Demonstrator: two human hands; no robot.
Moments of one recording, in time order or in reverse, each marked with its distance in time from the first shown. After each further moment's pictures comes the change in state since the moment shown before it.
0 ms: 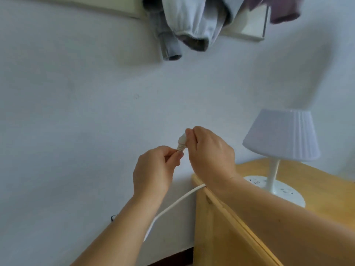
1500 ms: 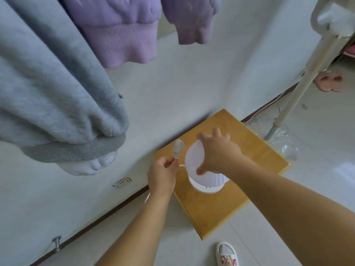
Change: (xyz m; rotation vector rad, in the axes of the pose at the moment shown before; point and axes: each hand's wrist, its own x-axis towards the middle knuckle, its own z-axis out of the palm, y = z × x) left_hand 0.083 0.237 0.059 -0.019 -0.452 -0.820; right_hand 0.156 0.104 -0.240 -0.264 -1.121 0.529
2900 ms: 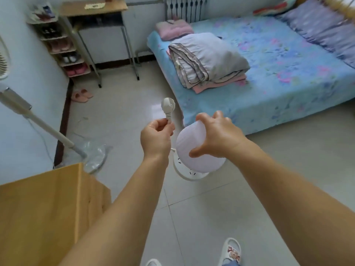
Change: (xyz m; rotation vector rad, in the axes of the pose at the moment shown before) left_hand -0.534 0.116 0.137 -0.141 -1.215 0.427; right_hand -0.607 0.194 0.062 0.503 0.567 1.170
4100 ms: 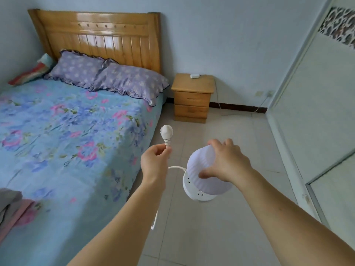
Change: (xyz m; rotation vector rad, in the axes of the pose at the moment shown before) left_hand -0.090 -0.007 0.862 0.266 -1.031 0.060; right_hand 0.011 0.731 -0.271 0.215 0.391 1.108
